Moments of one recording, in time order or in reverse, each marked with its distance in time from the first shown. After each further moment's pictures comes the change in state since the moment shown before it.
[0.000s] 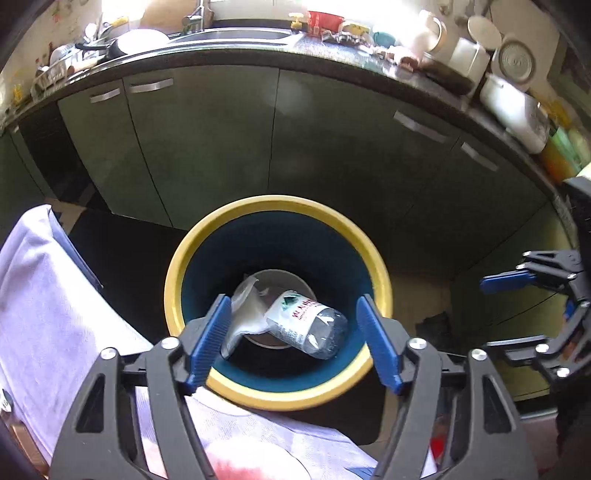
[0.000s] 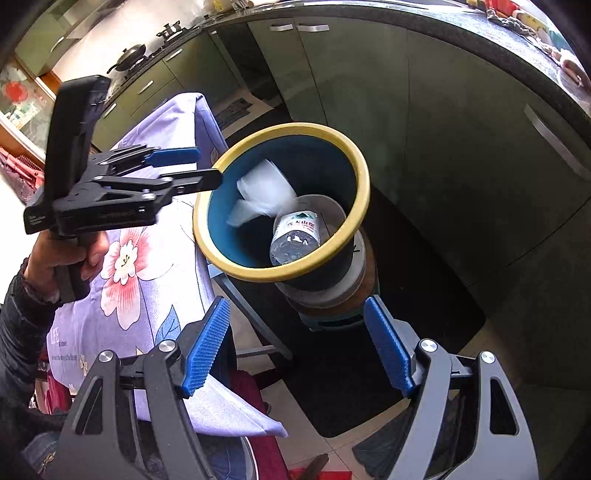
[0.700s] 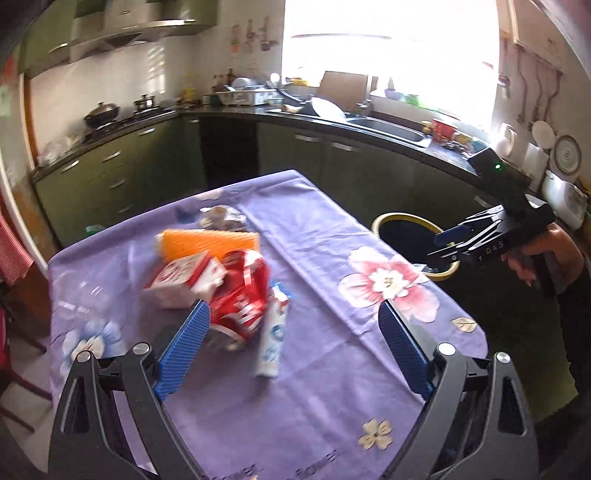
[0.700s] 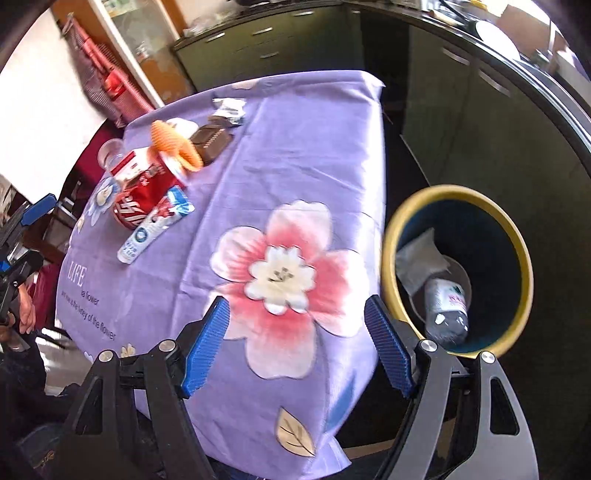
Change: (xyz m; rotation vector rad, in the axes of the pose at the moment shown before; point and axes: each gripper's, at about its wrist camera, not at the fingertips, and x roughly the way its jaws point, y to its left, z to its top) left arm -0.297 0.063 -0.289 -0.335 -0.341 0.441; right arm 0.047 0.248 0.031 -0.487 0.083 0.124
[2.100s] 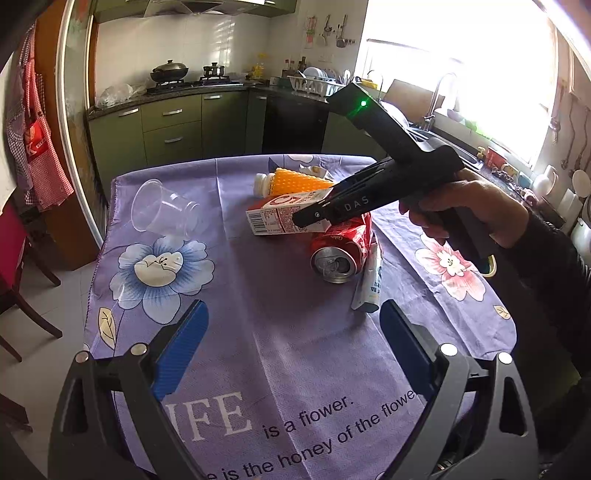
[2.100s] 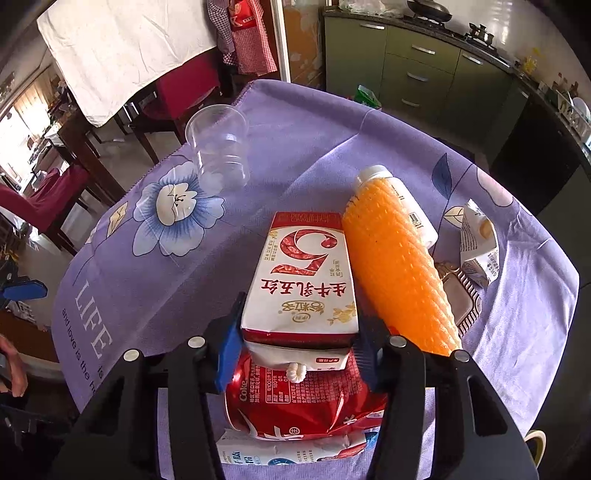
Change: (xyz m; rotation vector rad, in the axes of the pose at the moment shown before) left arm -0.030 0.090 -0.064 -0.193 0.018 0.083; right arm 0.153 0.216 0.154 -0.443 0.024 0.091
